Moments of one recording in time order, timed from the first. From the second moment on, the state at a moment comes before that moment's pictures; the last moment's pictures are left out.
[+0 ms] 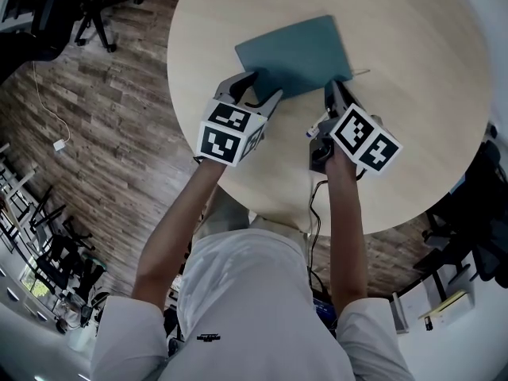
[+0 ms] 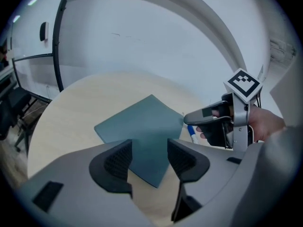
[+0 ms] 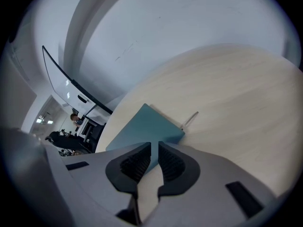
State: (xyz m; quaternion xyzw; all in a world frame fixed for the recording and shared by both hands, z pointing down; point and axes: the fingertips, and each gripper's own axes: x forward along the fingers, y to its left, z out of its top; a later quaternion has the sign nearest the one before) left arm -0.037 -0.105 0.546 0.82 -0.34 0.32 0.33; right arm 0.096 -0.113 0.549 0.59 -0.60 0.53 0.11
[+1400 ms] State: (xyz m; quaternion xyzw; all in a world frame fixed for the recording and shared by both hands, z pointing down) left arm -0.026 -0.180 0.574 0.85 -0.22 0.42 0.24; right arm 0.076 -0.103 0.567 0.56 -0.58 0.59 0.11
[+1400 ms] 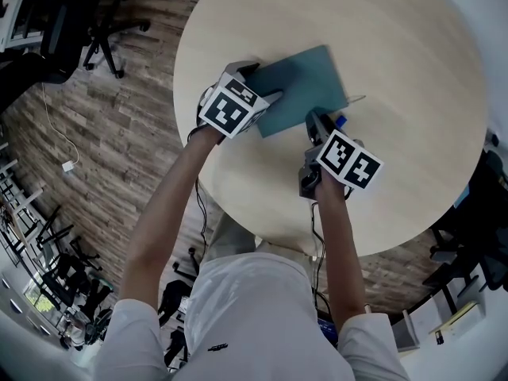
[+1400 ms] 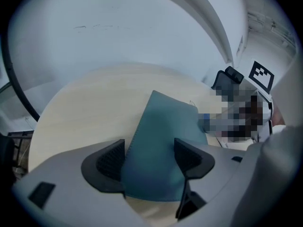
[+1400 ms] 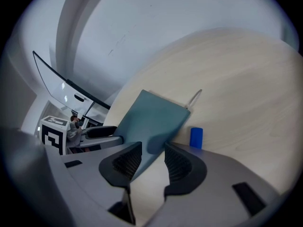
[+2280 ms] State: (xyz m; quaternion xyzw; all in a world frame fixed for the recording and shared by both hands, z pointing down) left arm -0.043 -0.096 0.572 0.80 -0.34 0.38 0.31; right arm 0.077 -0.087 0.560 0.56 -0.60 0.55 0.15
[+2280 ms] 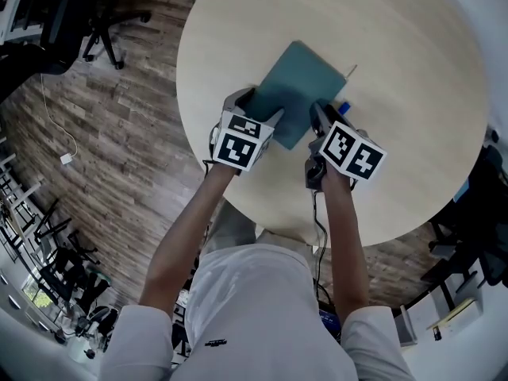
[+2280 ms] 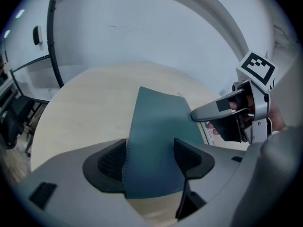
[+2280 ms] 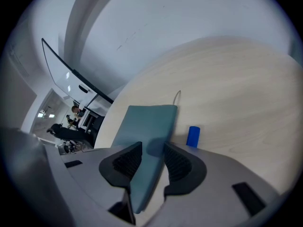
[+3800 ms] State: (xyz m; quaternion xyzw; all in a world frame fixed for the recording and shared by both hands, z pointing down) left arm -0.032 0.023 0.558 0.77 -0.36 0.37 0.37; right arm 0.080 -0.038 0.544 0.51 -0.69 0.48 0.19
